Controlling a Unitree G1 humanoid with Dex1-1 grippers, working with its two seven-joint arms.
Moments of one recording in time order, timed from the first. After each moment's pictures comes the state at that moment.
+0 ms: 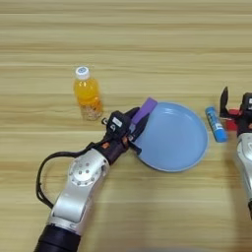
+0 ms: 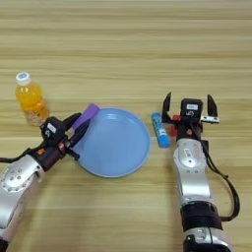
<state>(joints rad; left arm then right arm) -0.03 0.07 -0.25 0.03 -0.07 -0.07 -0.40 -0.23 -0.14 -0.14 0.37 -0.07 -0.27 -0.19</state>
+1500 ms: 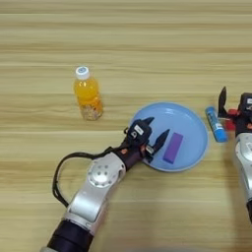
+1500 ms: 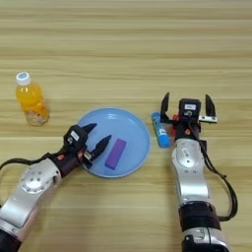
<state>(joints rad) -0.06 0.05 -0.34 0.13 0.00 -0.05 -0.38 -0.23 -0.13 -0.14 0.37 -0.08 -0.27 -0.19</state>
